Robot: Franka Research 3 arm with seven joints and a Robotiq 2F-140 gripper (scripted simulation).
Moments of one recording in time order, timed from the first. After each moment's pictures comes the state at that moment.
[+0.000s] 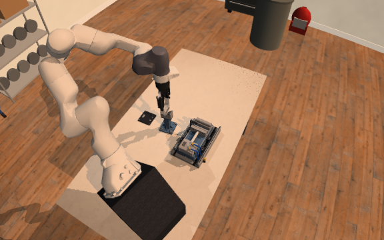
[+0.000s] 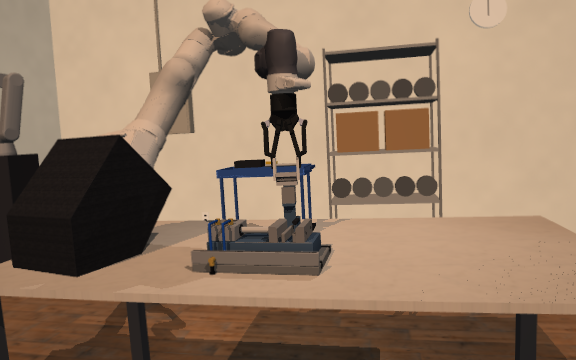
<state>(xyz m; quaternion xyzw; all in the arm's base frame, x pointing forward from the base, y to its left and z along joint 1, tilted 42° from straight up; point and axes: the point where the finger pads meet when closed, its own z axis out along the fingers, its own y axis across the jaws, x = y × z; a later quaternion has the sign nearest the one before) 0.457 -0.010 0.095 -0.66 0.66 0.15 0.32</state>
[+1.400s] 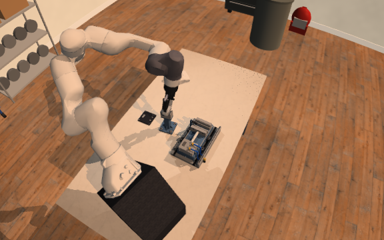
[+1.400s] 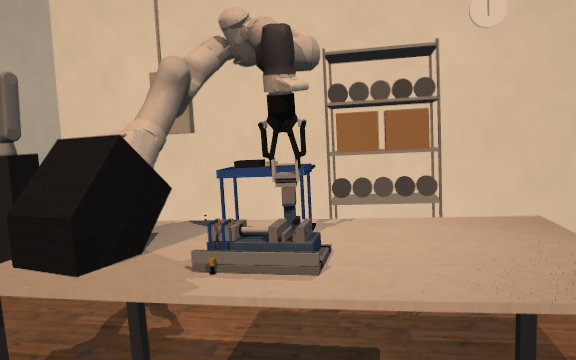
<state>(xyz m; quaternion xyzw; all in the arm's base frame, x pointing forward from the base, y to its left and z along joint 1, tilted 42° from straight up) 0.457 -0.023 0.083 -0.63 0.64 0.21 0.38</state>
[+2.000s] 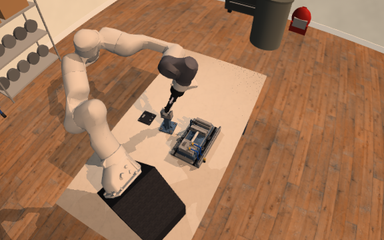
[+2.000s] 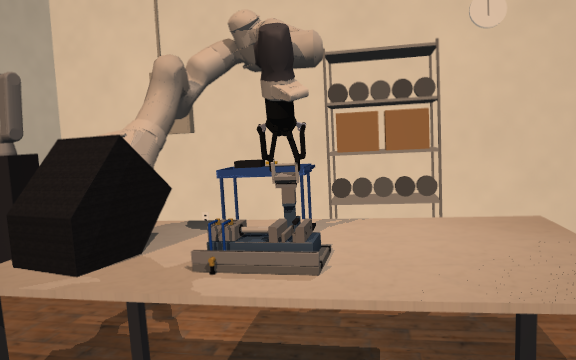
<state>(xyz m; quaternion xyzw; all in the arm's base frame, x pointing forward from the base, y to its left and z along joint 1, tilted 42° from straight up) 0.458 -0.024 0.077 -0.61 0.60 0.27 0.43</state>
